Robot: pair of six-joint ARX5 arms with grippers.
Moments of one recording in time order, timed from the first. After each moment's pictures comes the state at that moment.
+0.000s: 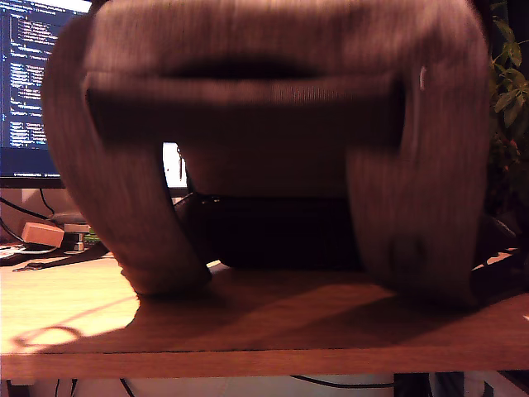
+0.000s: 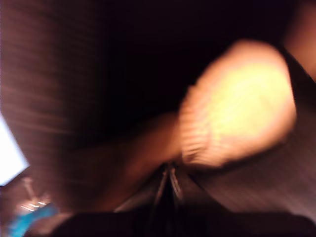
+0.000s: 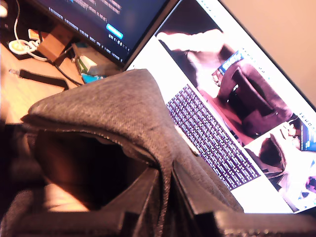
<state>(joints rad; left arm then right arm) -0.78 1.29 1.08 -0.11 -0.19 0.27 0.82 1.38 1.81 -0.81 0.37 -0.57</state>
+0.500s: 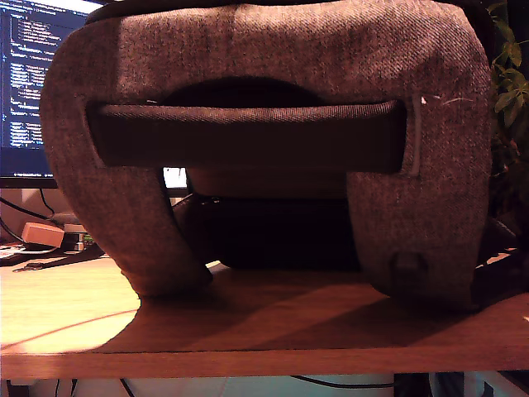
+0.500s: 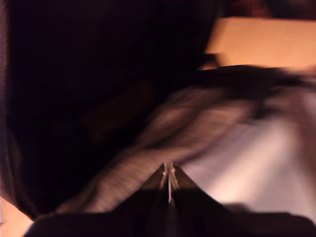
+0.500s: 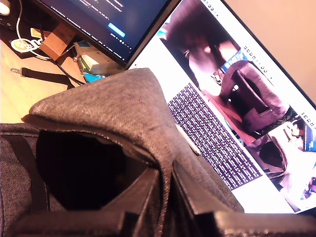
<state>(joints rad) -0.86 1.10 1.08 -0.43 0.02 0.22 0.82 1.38 1.81 -0.82 0.37 -0.57</state>
